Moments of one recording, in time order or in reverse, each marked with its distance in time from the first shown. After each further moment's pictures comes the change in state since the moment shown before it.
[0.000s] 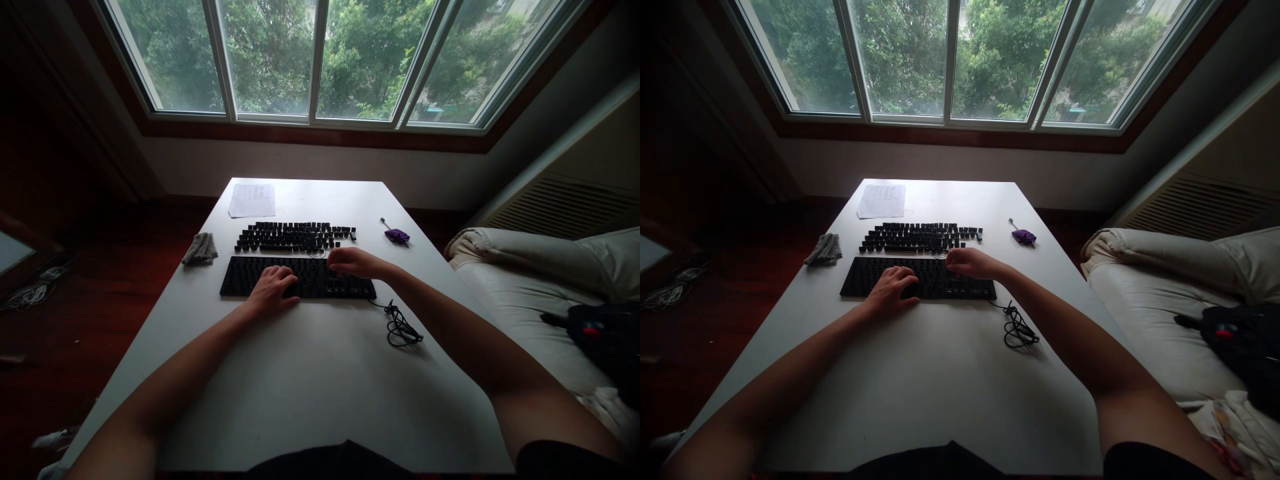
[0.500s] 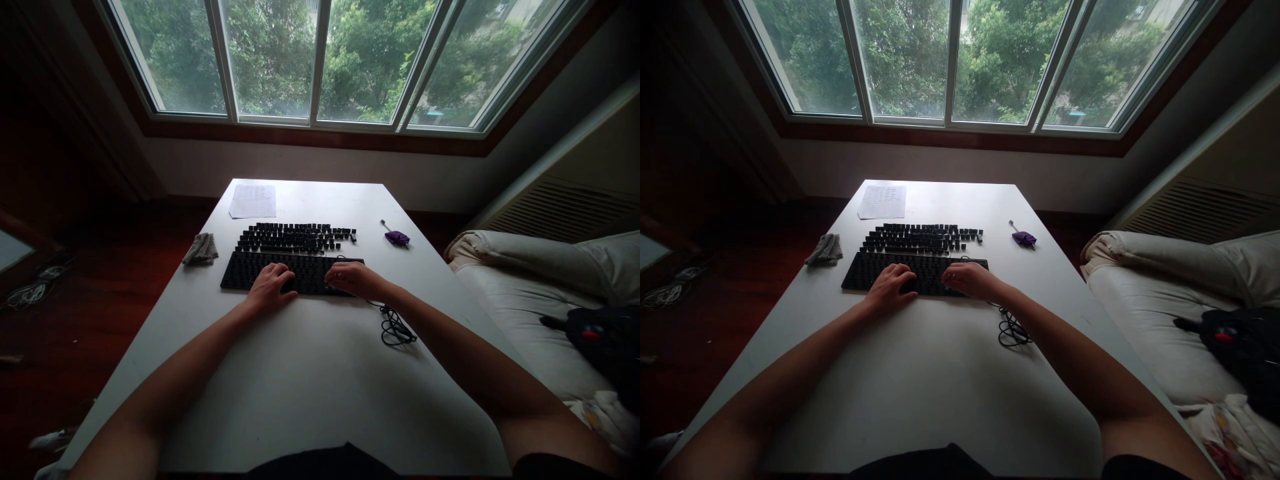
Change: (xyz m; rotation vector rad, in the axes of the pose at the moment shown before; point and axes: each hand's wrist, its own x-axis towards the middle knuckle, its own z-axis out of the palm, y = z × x) left_hand 0.003 -0.012 0.002 0.003 0.046 -0.060; right_hand -0.026 -0.019 0.032 -0.311 0.104 -0.221
